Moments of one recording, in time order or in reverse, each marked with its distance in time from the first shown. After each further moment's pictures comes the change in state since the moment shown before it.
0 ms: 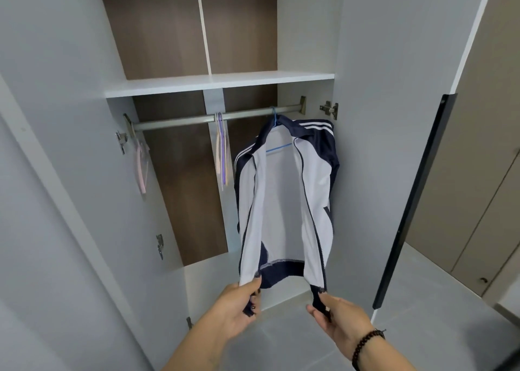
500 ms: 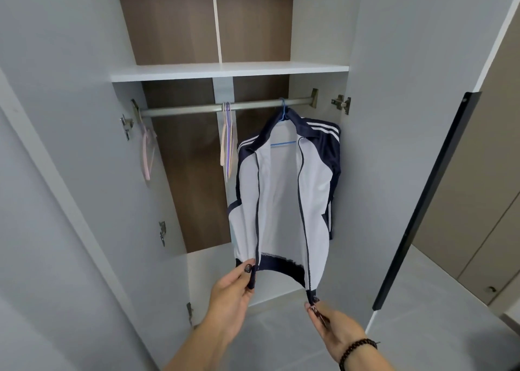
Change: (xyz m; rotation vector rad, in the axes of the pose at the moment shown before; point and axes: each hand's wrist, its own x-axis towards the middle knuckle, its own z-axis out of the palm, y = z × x) left_hand 0.006 -0.020 0.002 -0.267 0.024 0.309; right_hand 0.016 0.009 -0.005 0.196 0.015 0.085
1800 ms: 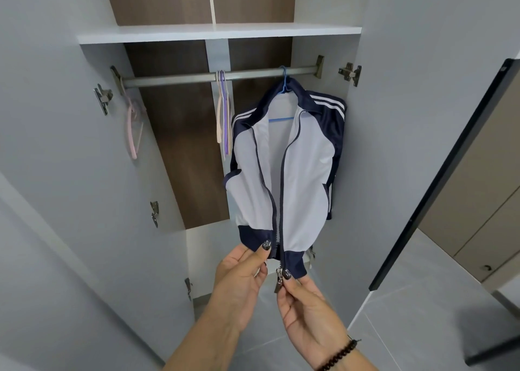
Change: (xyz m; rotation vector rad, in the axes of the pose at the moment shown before) left_hand -0.027 0.018 0.056 -0.058 -0.159 0.059; right_hand -0.045 0.011 0.048 0.211 -0.386 0.028
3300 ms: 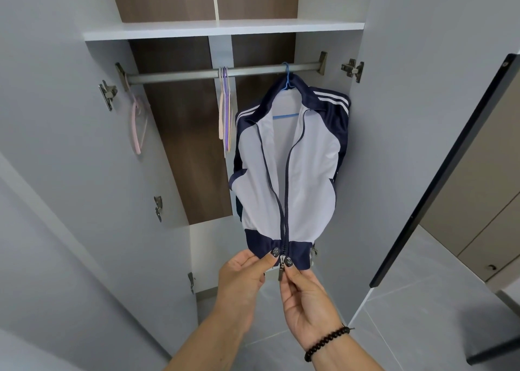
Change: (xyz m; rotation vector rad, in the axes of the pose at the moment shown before) left_hand -0.013 -0.013 0.001 0.251 0.175 -0.008; right_hand 0.008 0.001 -0.003 0.071 0.079 -0.073
